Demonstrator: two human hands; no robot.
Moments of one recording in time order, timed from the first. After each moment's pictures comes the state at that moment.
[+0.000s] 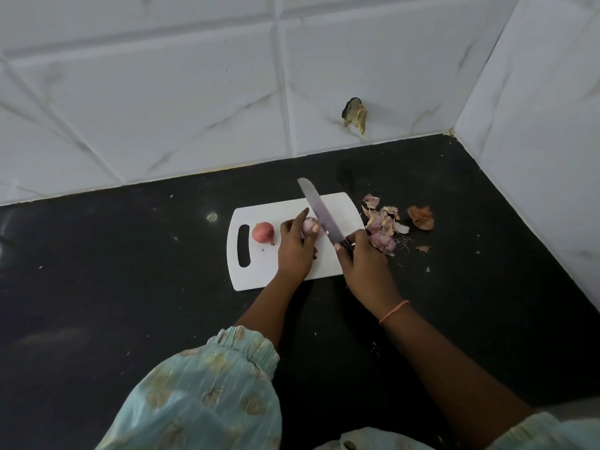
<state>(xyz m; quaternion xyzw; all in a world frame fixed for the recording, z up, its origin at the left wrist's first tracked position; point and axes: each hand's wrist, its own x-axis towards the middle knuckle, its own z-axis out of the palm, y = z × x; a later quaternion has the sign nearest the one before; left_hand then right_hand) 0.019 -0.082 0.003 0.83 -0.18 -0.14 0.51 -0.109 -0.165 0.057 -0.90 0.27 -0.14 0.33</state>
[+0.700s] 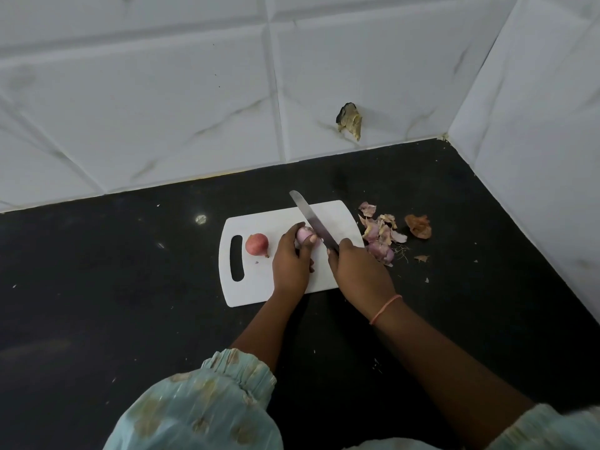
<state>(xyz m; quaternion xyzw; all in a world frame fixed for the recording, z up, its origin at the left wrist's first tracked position) 0.017 -0.086 -0.005 0.80 -0.13 -0.14 0.56 -0.075 -0.169 0.057 -0.94 0.30 -0.01 0.18</state>
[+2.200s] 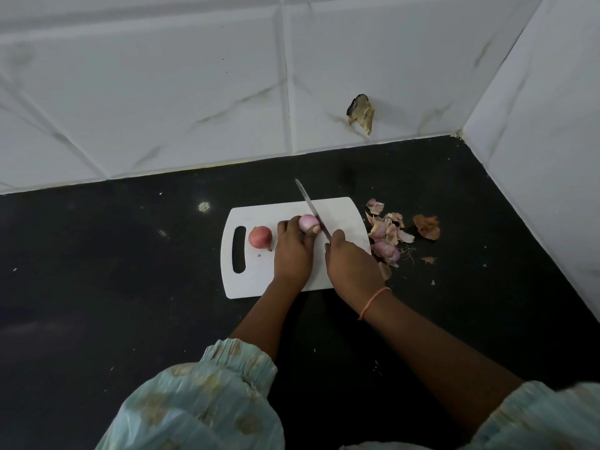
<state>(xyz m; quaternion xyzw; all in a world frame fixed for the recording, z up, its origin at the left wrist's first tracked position) 0.026 -0.088 0.013 0.86 -0.17 -0.11 0.47 -0.057 -0.164 0.056 -0.95 0.27 0.01 0.17</state>
